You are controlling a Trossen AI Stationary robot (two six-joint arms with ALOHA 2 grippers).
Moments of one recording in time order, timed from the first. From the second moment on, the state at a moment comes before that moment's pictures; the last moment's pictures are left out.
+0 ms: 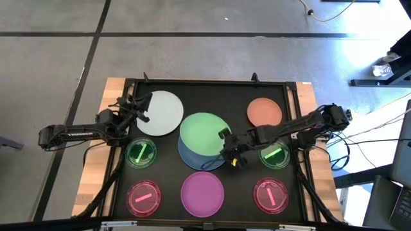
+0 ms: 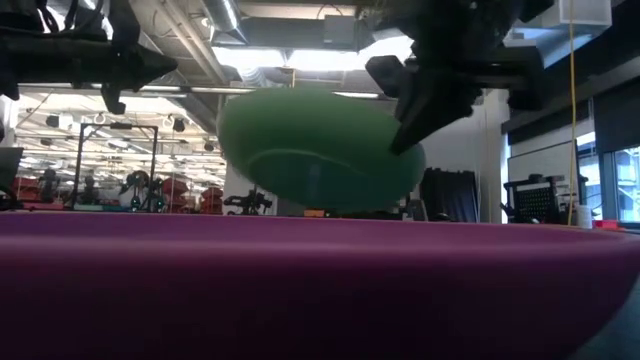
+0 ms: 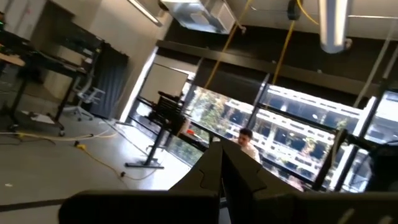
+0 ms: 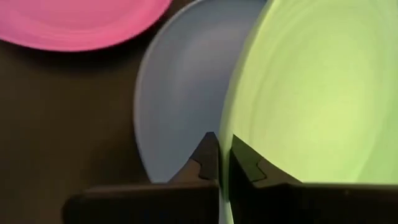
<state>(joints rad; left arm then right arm) 0.23 0.29 0.01 0.69 -0.54 -0.25 0.22 1.60 1.06 -0.39 0.05 -0.50</state>
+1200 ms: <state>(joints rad) 0.23 0.30 0.01 0.68 -0.26 -0.16 0.24 1.70 1.07 -0.40 0.06 -0.40</state>
